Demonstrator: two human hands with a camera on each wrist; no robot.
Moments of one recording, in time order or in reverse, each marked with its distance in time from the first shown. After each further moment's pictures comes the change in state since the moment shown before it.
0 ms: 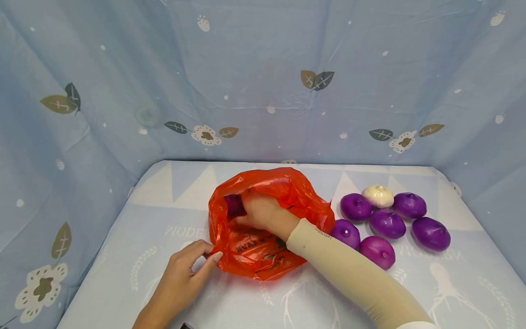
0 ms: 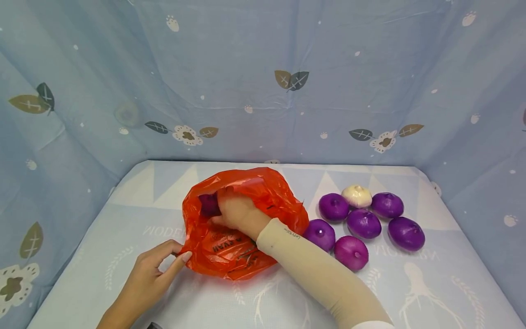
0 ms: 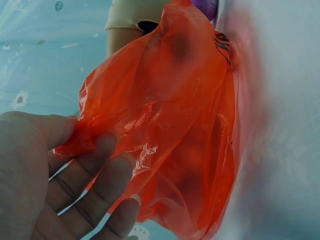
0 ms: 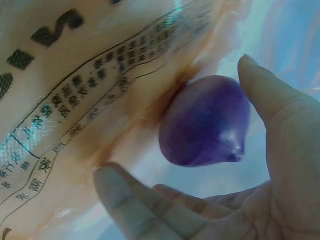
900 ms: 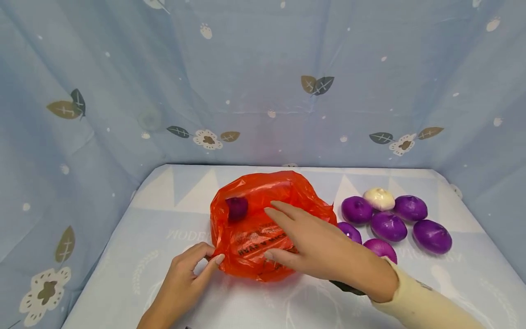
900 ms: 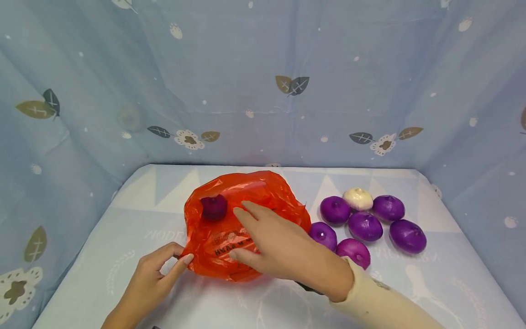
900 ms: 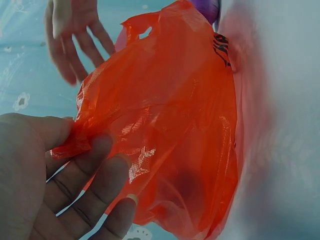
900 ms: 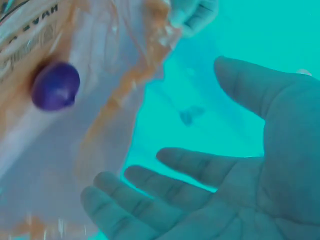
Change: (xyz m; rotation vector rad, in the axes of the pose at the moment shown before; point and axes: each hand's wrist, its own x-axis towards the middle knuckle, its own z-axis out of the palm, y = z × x) left_hand 0.002 0.000 -0.002 -0.026 0.017 0.028; right_hand -0.141 -0.022 -0.114 0.139 -0.087 0.012
